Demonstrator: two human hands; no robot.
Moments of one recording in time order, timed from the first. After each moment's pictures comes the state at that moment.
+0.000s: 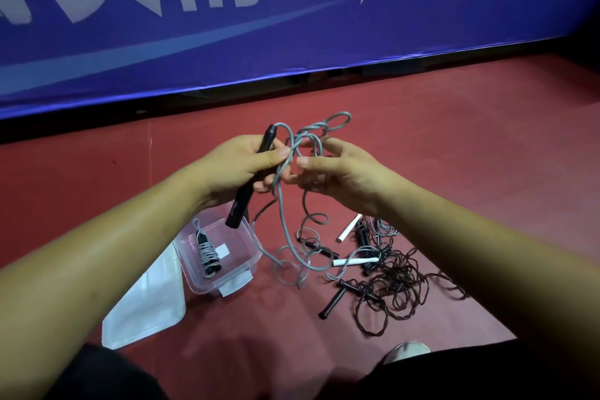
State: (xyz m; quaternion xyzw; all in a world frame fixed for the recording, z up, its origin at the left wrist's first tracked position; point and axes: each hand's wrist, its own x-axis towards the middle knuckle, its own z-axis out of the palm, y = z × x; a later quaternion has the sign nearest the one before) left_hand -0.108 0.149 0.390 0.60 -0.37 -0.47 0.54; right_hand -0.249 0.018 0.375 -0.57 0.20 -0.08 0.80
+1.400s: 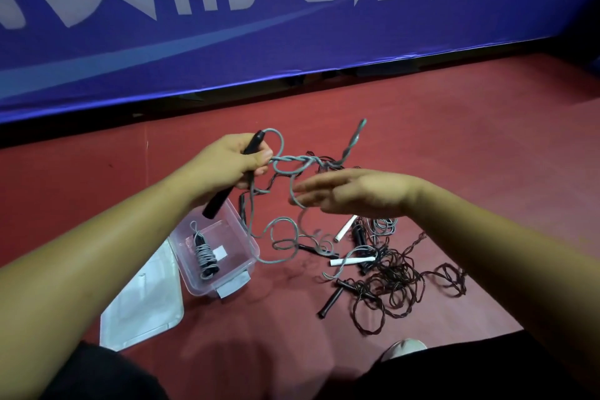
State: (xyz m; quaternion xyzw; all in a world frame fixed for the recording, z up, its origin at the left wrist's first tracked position) left_hand -0.090 0.151 0.380 0.67 -0.39 -0.39 0.49; right_hand -0.282 -0.012 0.367 -0.67 0.16 0.16 0.70
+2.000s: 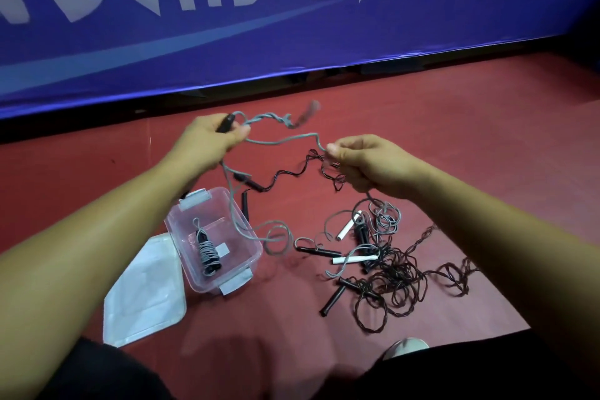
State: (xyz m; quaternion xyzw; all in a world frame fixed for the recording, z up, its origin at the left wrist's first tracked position) left_hand -0.043 0.150 0.367 0.78 -0.34 -0.19 0.49; right_hand -0.270 -0.027 0.376 -0.70 0.21 -0.02 0.69
